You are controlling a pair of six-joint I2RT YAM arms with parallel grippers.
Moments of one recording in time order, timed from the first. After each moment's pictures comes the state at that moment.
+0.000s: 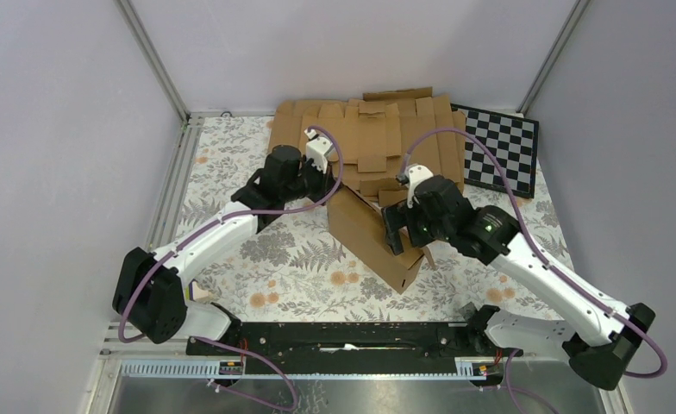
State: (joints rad) left arm -0.58 1.38 1.02 -0.07 0.29 -0.09; right arm 0.79 1.08 1.11 -0.84 0.05 0.27
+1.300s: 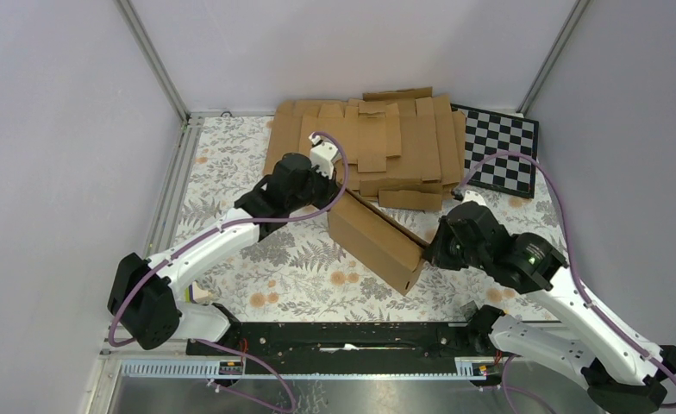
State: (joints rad) left arm -0.68 1.34 1.03 -0.15 0.08 -0.13; right arm 0.79 0.82 1.04 -1.09 0.15 0.82
